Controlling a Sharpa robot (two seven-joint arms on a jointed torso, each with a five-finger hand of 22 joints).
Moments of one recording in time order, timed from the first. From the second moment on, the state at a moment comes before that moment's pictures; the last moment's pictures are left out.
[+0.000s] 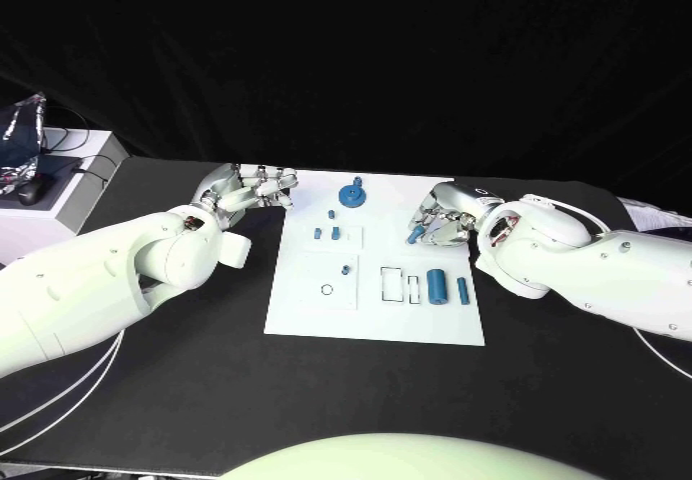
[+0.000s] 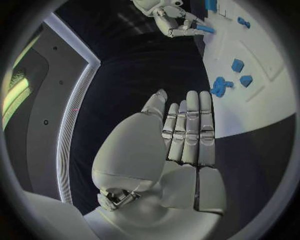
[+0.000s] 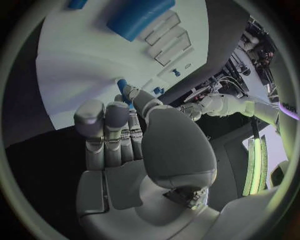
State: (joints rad) left arm 1.05 -0.86 0.15 1.41 -0.23 -0.22 0.30; left_hand 1.48 -0.01 -0.07 0.08 0.33 1.04 0.15 0.07 0.06 1.10 0.12 0.11 0.06 1.04 0.06 0.72 0.25 0.10 1.04 0.06 0.21 0.95; right arm 1.25 -0.83 -0.12 1.55 -1.40 -0.35 -0.25; right_hand 1.35 -0.05 0.37 -0.15 0.27 1.24 0.10 0.07 0.09 1.29 0.07 0.06 0.06 1.42 -0.05 1.01 0.57 0.10 1.46 -0.07 0.79 1.31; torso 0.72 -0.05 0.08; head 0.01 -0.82
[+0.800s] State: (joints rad) left arm 1.04 -0.84 0.15 1.40 -0.22 -0.21 0.28; left_hand 1.48 -0.01 -0.07 0.08 0.33 1.04 0.15 0.07 0.06 1.09 0.12 0.11 0.06 1.04 0.06 0.72 0.24 0.10 1.04 0.06 0.21 0.95; right arm 1.29 -0.76 -0.12 1.71 -1.40 -0.29 -0.29; right_hand 1.34 -0.05 0.37 -0.16 0.26 1.24 0.09 0.06 0.09 1.29 0.07 0.06 0.06 1.42 -0.05 1.00 0.57 0.10 1.47 -0.07 0.80 1.31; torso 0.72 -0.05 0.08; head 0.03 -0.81
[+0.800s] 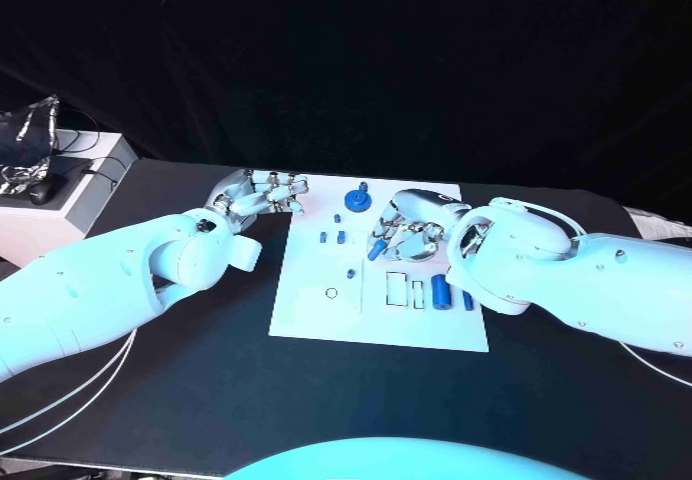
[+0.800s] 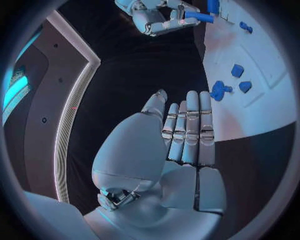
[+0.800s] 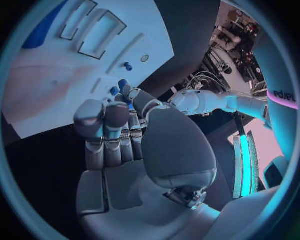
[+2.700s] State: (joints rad) left arm 1.04 -0.82 0.15 1.38 -0.22 -0.21 0.28; left_hand 1.48 -0.01 -0.07 0.08 0.33 1.04 0.15 0.07 0.06 1.09 0.12 0.11 0.06 1.04 0.06 0.72 0.24 0.10 1.04 0.06 0.20 0.96; right arm 1.18 -0.56 -0.15 1.62 -1.70 -0.28 -0.30; right_hand 1.34 -0.04 0.37 -0.18 0.26 1.24 0.09 0.06 0.09 1.29 0.07 0.06 0.06 1.42 -0.05 1.00 0.57 0.10 1.46 -0.07 0.80 1.31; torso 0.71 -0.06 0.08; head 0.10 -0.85
